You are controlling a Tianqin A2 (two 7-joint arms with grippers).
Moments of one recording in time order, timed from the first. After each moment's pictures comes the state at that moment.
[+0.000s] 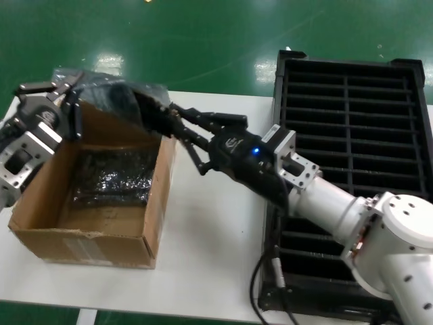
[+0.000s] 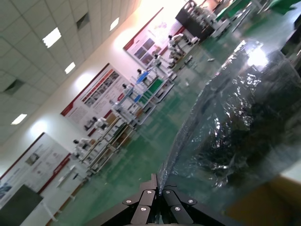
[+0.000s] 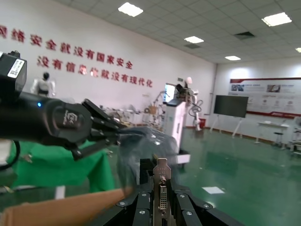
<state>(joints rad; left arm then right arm) -0.49 -0.47 1.51 -1.31 -1.81 0.40 0.69 0.78 0.04 -1.89 0.86 2.00 -0.71 -0.47</state>
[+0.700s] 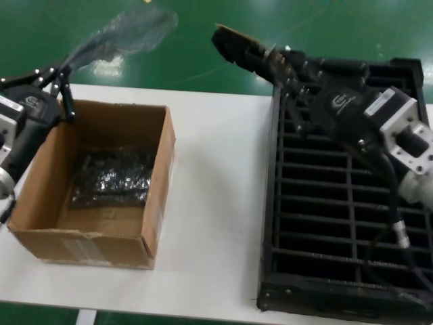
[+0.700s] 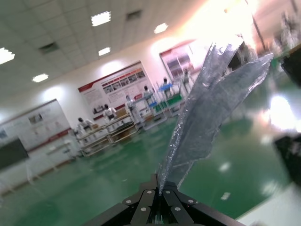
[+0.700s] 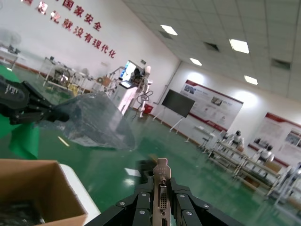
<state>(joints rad) -0.50 -0.47 1.50 -1.31 -1.92 0.36 0.43 0.54 0.35 -1.79 1.69 1.30 -0.47 0.23</state>
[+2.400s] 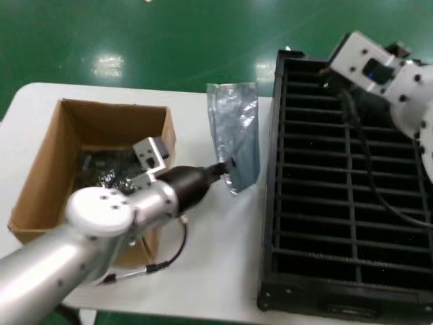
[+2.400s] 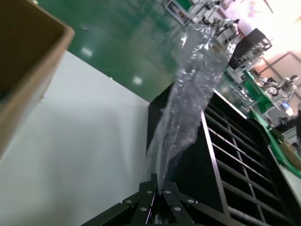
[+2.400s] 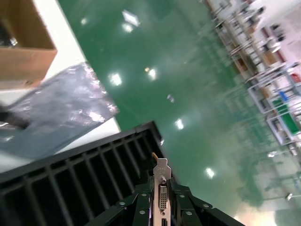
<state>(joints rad) -1.00 -0.43 2.74 -0.86 -2.29 0.13 -0.99 0.89 0.00 -1.74 1.78 0.03 -1.35 0.67</state>
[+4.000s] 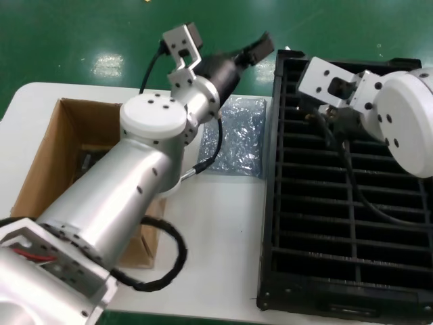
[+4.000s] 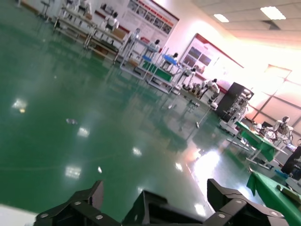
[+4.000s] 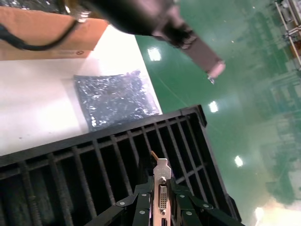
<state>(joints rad) -1.21 -0.06 2.28 -0.52 -2.04 0.03 -0.65 1.02 0.08 -1.95 1.62 0.10 -1.50 0.77</state>
